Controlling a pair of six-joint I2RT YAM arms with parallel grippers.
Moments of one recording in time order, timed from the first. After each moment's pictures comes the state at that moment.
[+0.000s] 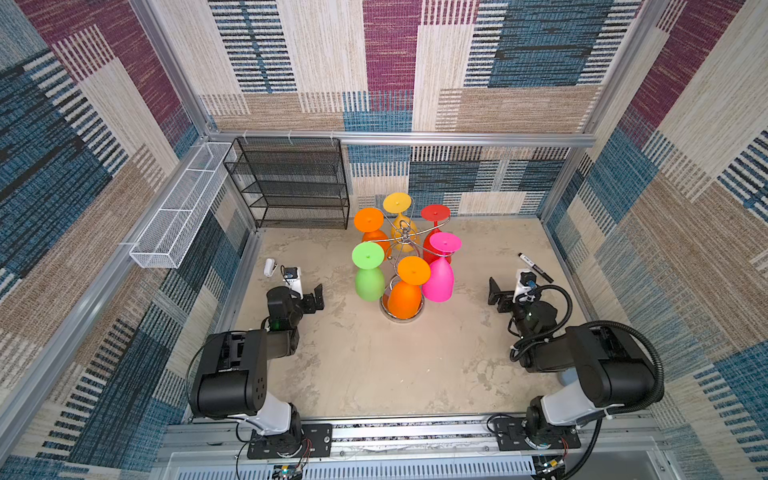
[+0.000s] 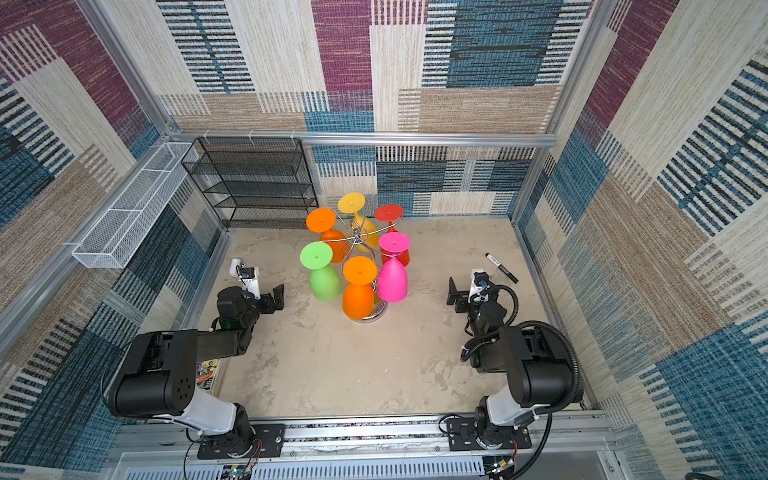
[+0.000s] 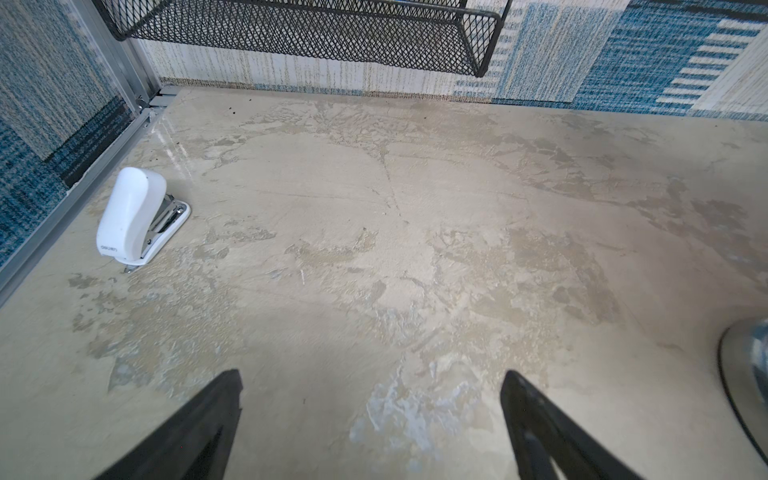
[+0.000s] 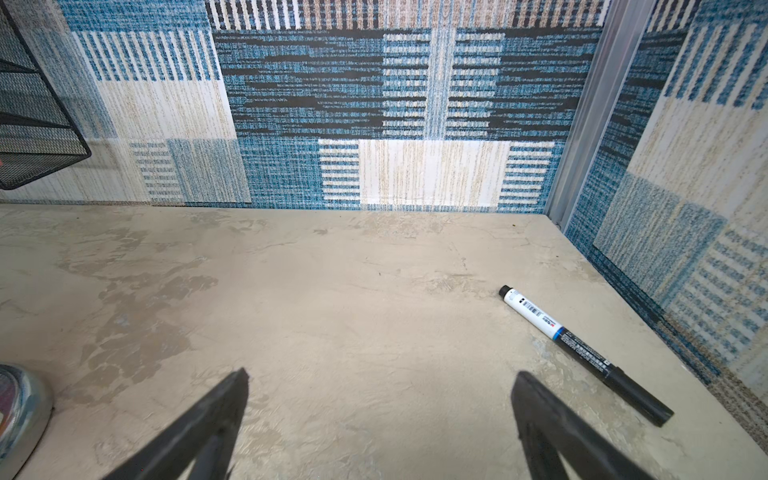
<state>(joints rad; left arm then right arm) 0.08 1.55 0.44 0.72 0.14 -0.02 -0.01 1.54 0.21 1.26 -0.05 0.00</state>
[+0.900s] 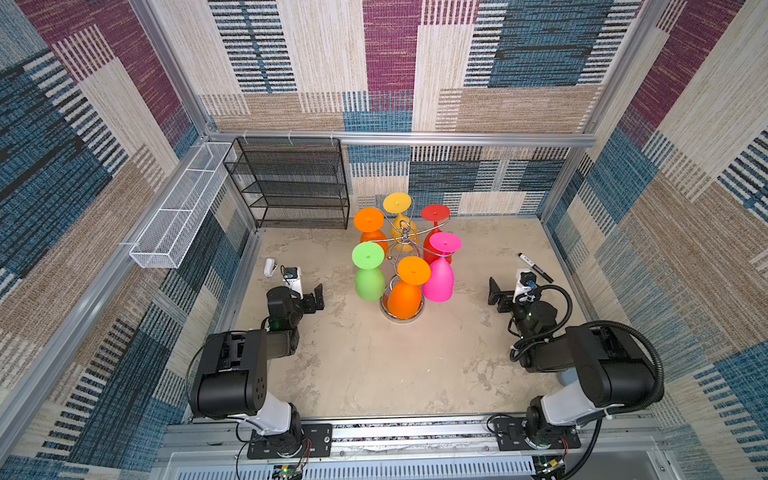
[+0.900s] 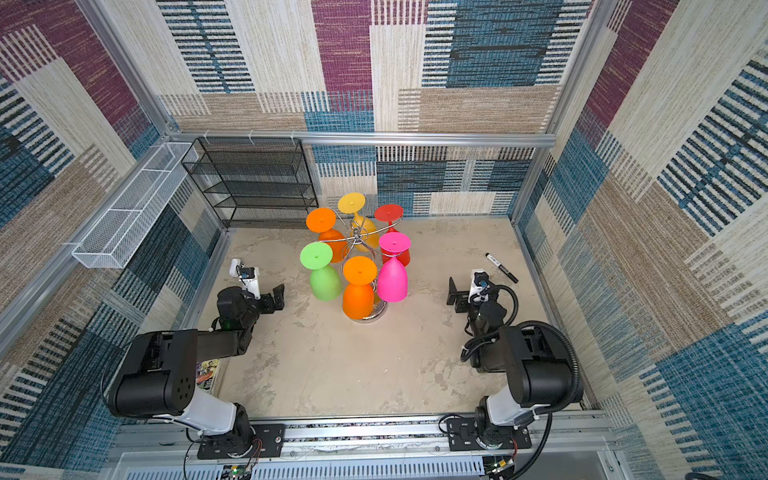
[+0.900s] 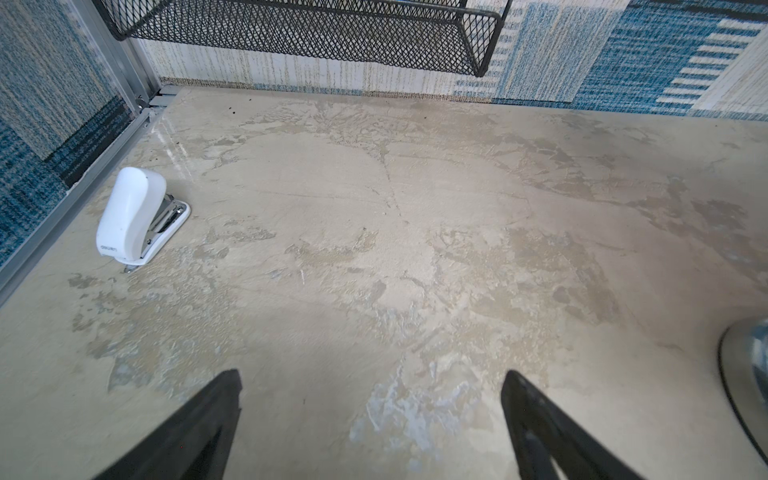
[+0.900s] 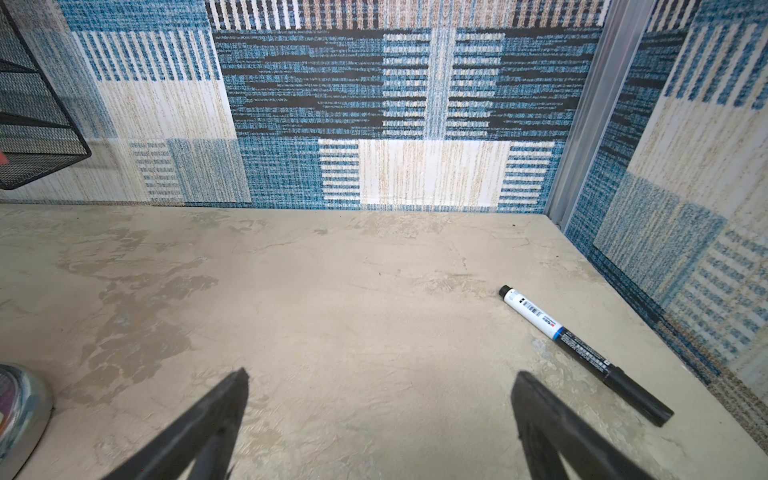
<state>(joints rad) 0.08 1.55 0.44 0.72 0.14 -0.02 -0.01 1.54 0.21 1.26 -0.05 0.00</state>
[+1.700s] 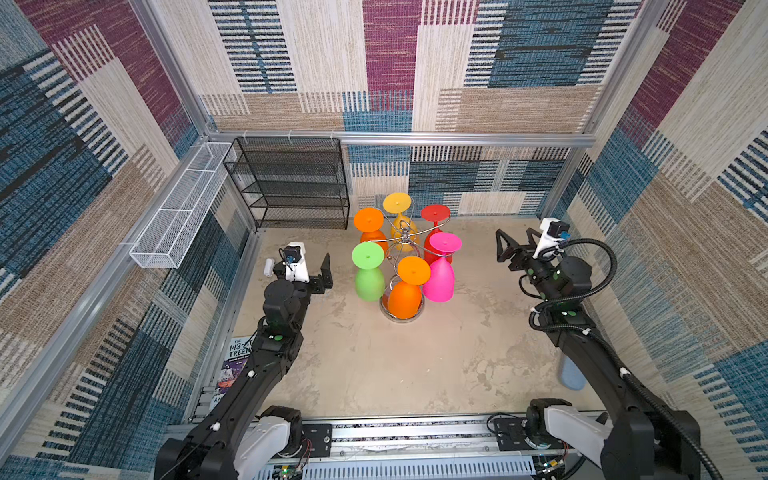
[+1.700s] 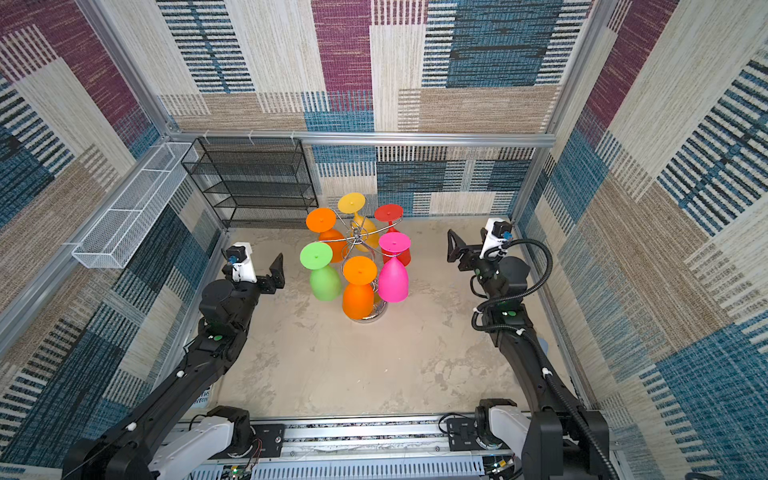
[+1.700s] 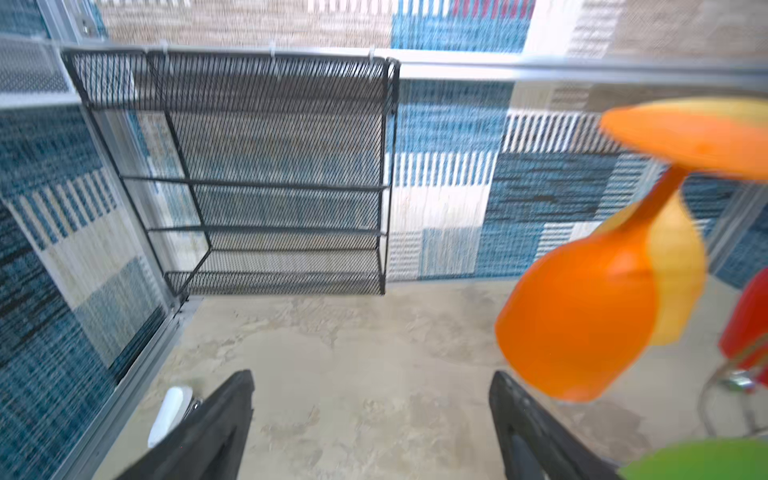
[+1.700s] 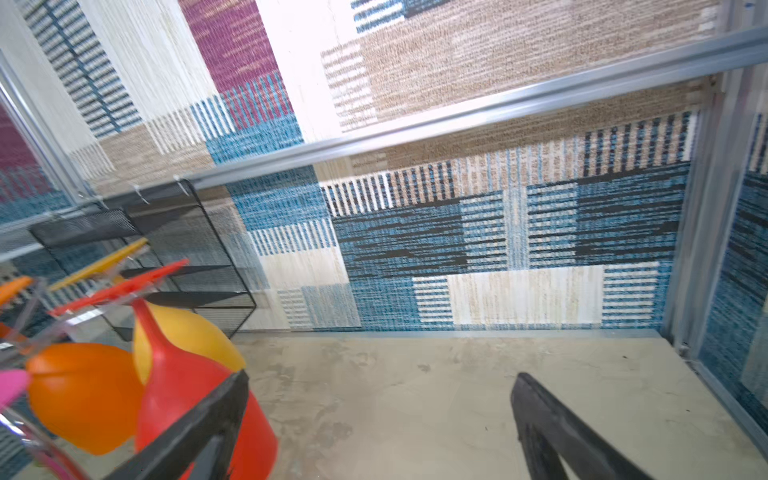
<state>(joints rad) -0.20 0.94 0.59 0.38 -0.10 -0.04 -0.01 1.07 0.75 0.45 -0.30 0.31</state>
